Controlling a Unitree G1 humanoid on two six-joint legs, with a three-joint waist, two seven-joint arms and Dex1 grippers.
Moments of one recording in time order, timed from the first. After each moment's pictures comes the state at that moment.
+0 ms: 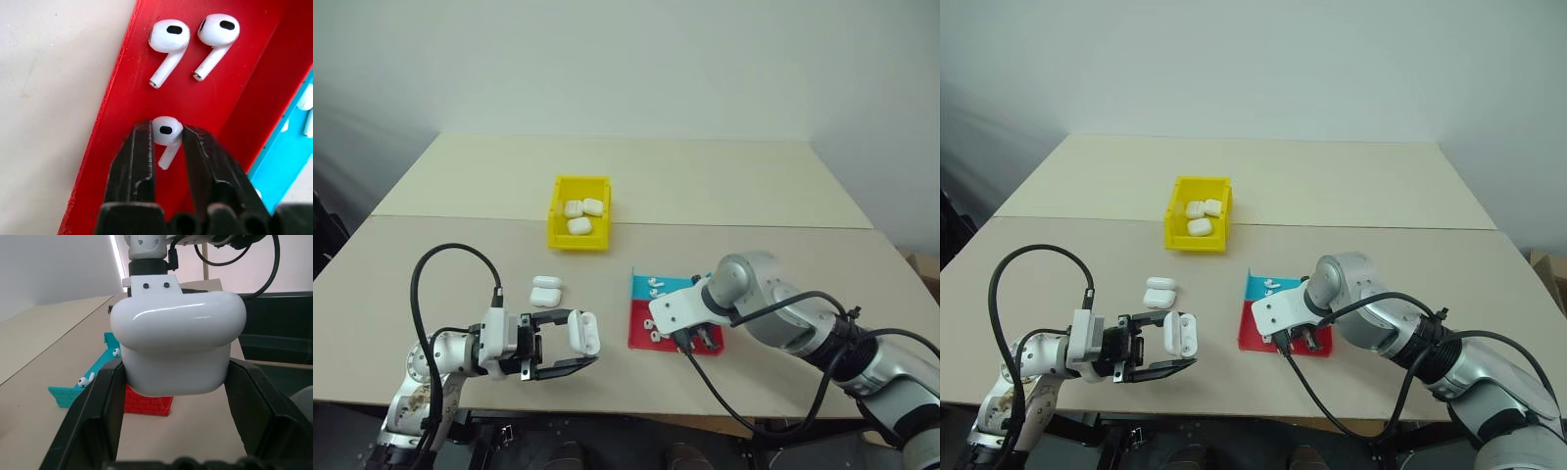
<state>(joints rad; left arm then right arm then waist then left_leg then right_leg) -0.05 0.60 0.05 -0.20 -0.51 -0.13 -1.28 -0.87 -0.76 0.79 -0.27 -0.37 0.63 1.39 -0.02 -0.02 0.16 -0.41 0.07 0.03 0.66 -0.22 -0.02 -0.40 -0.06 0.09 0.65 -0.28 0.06</state>
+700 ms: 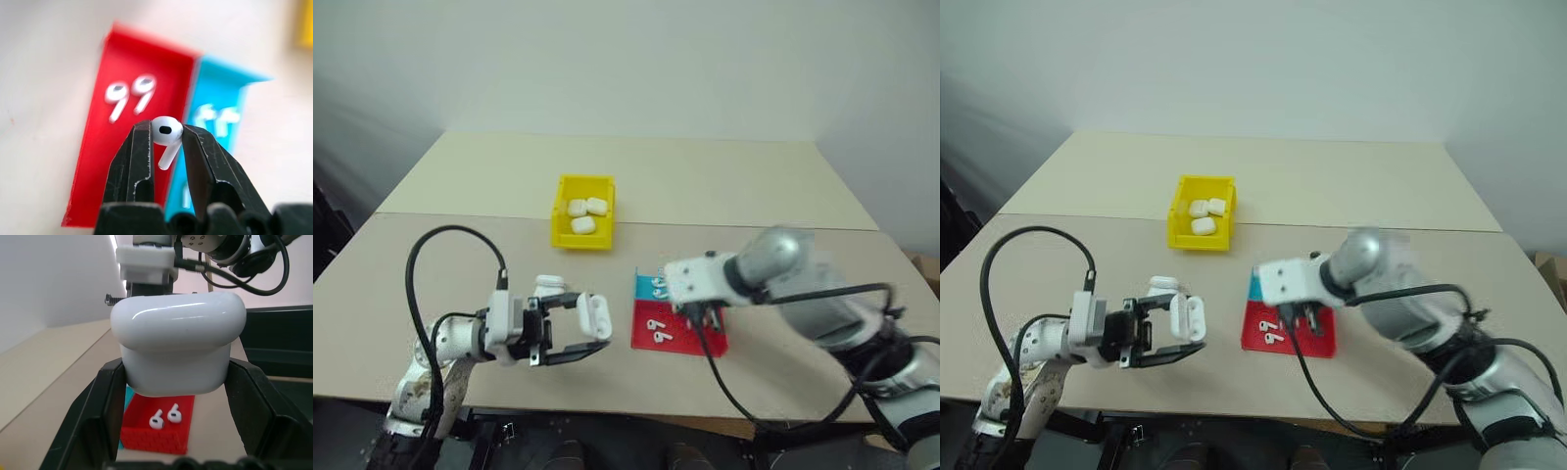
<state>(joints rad) -0.17 0.59 0.02 -0.35 -0.58 0.03 -1.16 -0.83 -0.80 0.30 -0.50 -0.09 0.85 1.42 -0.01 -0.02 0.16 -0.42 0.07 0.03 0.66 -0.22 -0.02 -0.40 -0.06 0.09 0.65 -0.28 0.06</state>
